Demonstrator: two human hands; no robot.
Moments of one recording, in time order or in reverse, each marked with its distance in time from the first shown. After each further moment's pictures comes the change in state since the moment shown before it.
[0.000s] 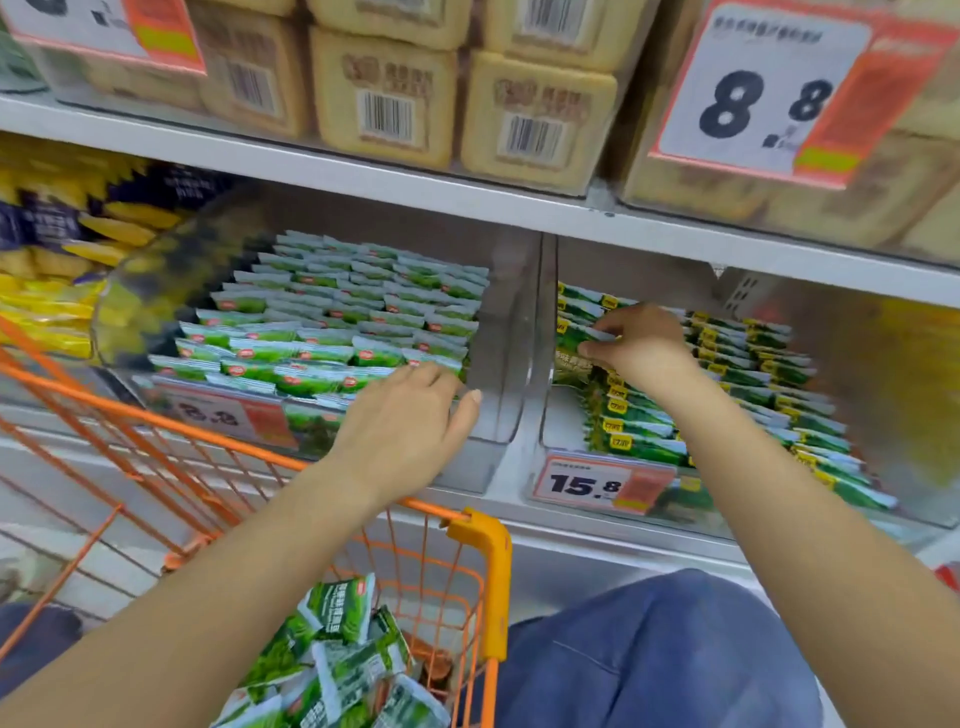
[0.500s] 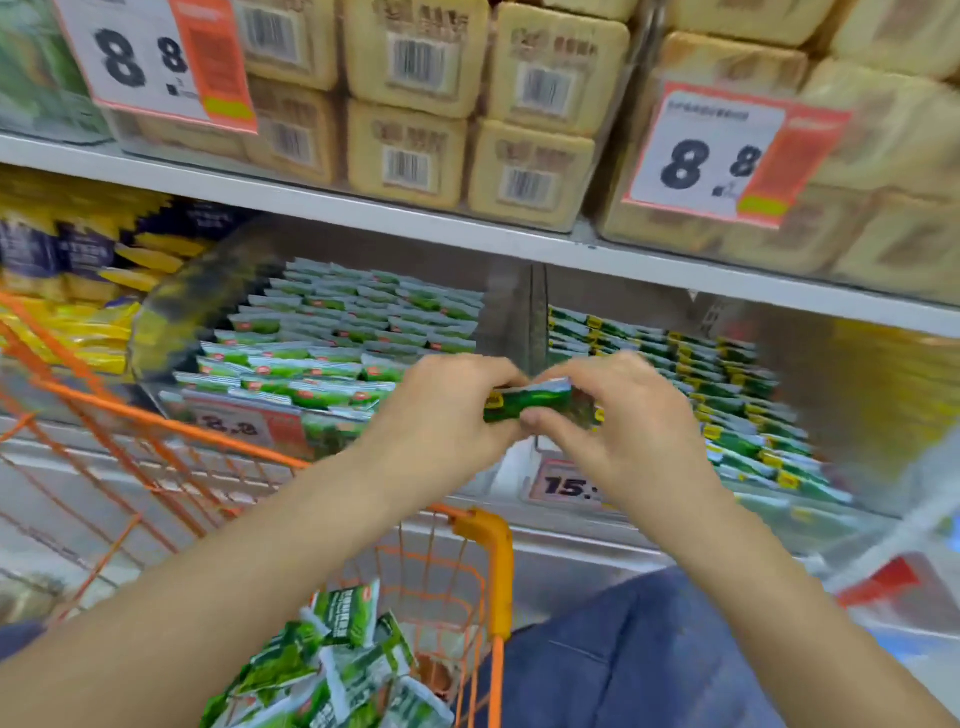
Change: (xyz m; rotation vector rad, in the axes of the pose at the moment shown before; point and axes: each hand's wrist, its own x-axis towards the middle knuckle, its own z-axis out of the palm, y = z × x) left_hand -0.018 0.036 -0.069 -0.338 0.119 0.170; right_hand -0.136 -0.053 -0.016 -0.035 0.392 -0.537
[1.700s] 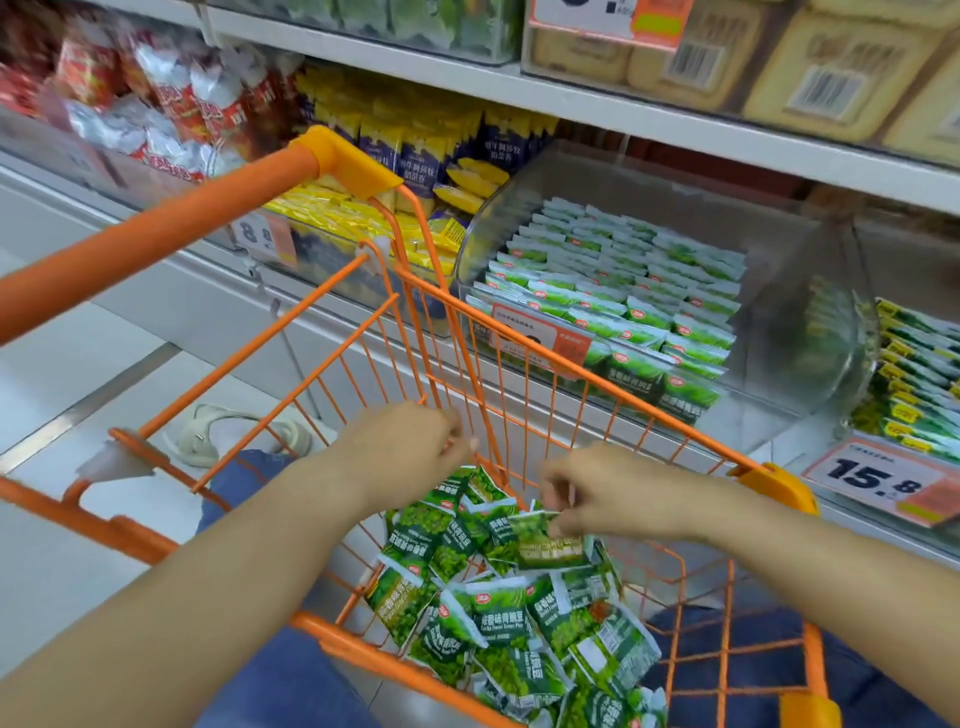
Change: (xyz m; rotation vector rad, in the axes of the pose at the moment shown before) left_hand -0.193 -0.139 -0.074 0.329 -0.417 -0.489; right_hand -0.008 -0.140 0.133 0.182 -1.180 -0.325
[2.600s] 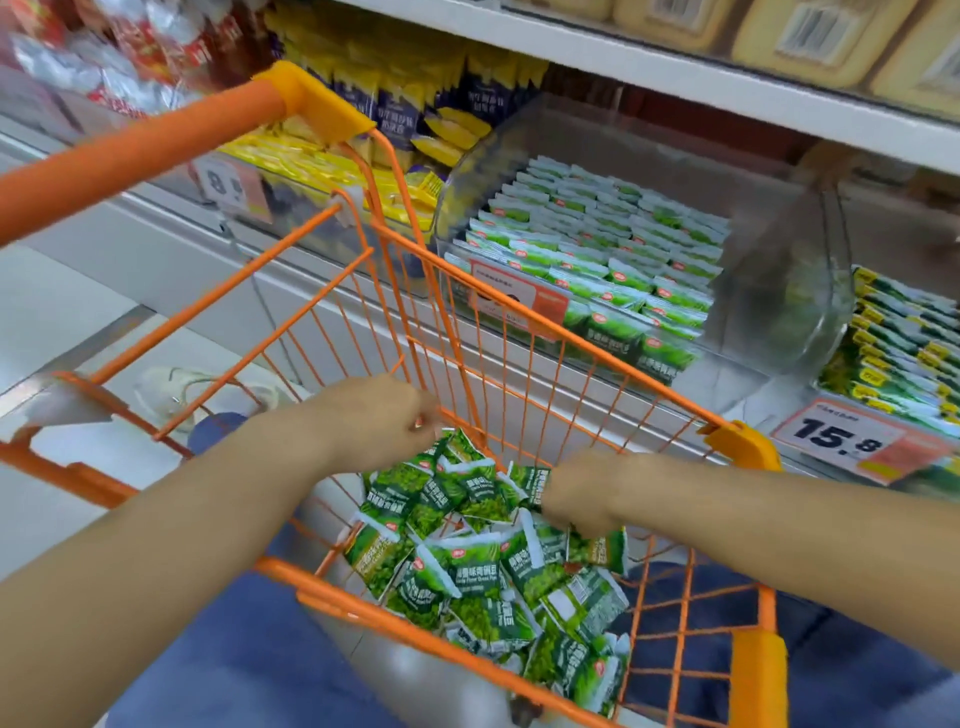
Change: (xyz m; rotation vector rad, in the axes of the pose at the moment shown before) left_hand 0.001 -0.003 0.006 0.026 -0.184 0.020; right_hand 0.020 0.024 0.050 -0.766 -0.523 -0.014
